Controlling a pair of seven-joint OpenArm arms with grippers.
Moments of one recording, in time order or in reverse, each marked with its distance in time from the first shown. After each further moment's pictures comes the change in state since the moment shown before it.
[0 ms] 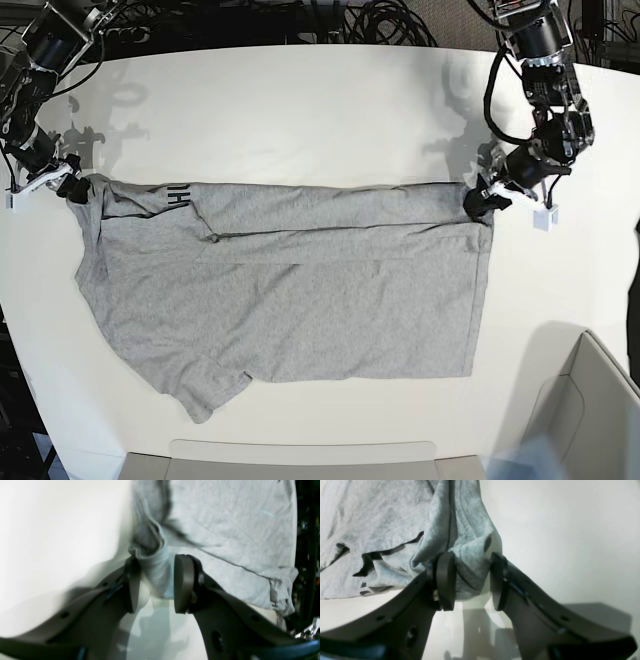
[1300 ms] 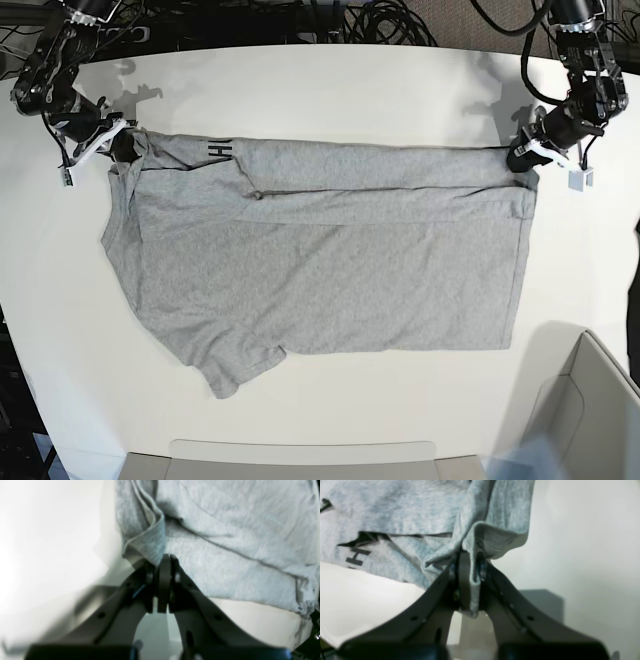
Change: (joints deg) left arm 13.3 -9.5 -2.9 1.7 -3.2 -1.6 -1.7; right arm -17.0 -10.1 -7.2 29.7 -0.5 -4.3 -8.8
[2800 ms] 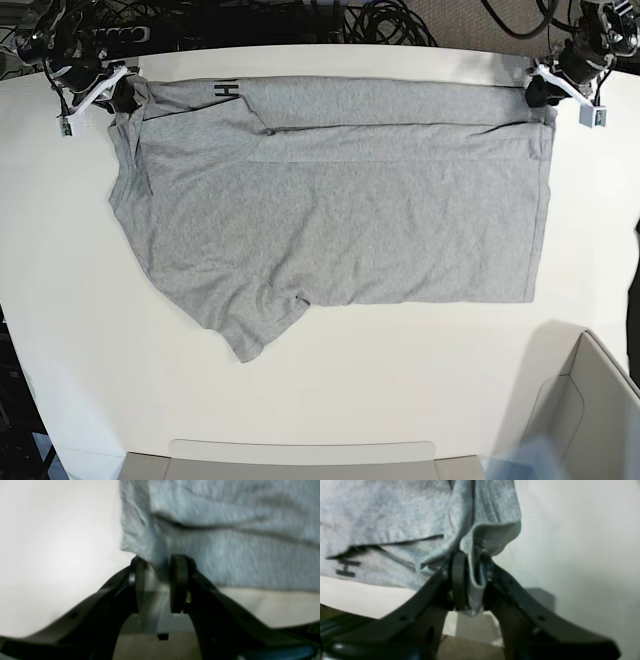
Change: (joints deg) left arm 22.7 0.5 -4.9 13.3 10.3 -5.2 -8.7; right arm -12.6 -2.3 4.4 8.9 0.1 0.9 0.2
